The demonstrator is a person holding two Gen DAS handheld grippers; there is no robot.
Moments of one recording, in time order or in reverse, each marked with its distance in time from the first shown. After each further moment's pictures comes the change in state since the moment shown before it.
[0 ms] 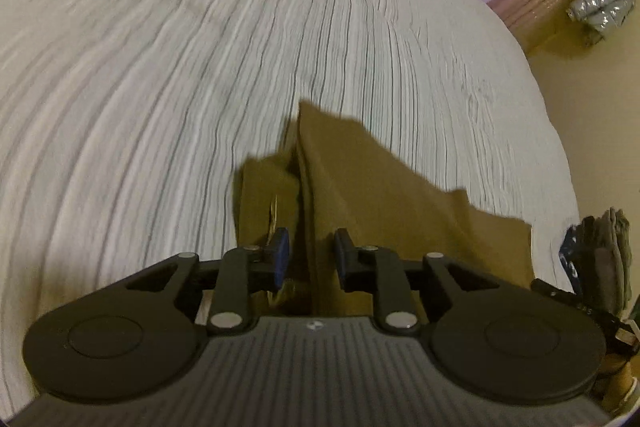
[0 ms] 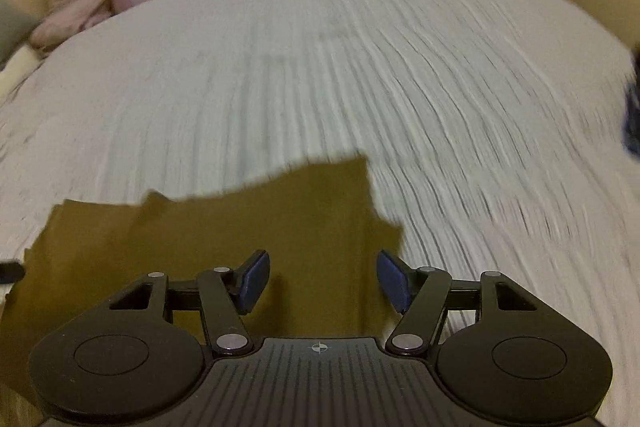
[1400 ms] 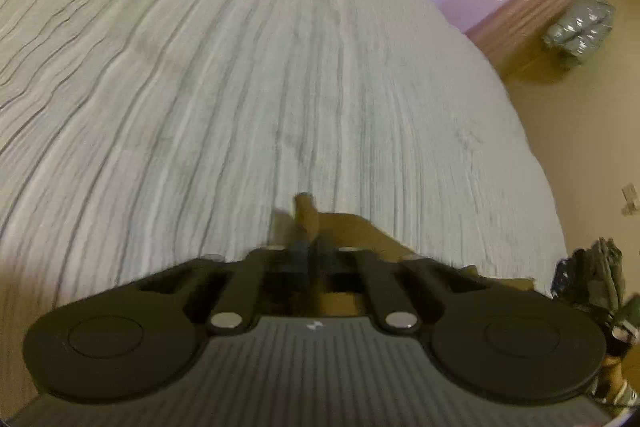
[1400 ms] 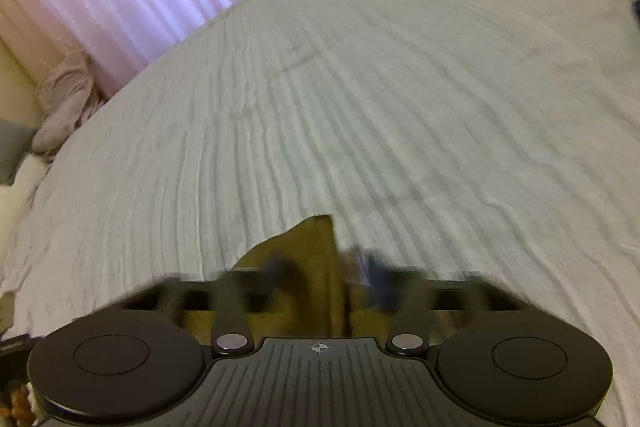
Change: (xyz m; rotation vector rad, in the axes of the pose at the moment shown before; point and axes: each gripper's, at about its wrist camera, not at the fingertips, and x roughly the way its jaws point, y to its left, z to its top) left arm 0.066 0.015 0.059 0.026 -0.155 -0.062; right arm 0.052 -0.053 0.039 0.216 -0.074 0.178
